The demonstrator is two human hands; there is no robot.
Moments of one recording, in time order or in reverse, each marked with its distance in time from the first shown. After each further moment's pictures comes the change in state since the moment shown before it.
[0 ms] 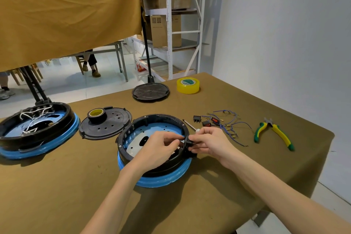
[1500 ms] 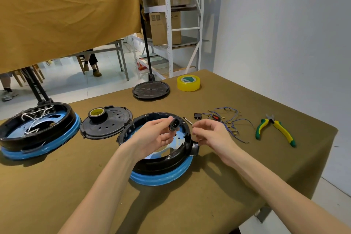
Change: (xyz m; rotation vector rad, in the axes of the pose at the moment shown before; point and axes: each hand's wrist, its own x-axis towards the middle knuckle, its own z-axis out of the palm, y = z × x) left_hand 0.018 0.020 -0.027 -0.905 -0.053 -0.458; right_hand 0.003 0.002 -0.004 -0.066 0.036 -0.210
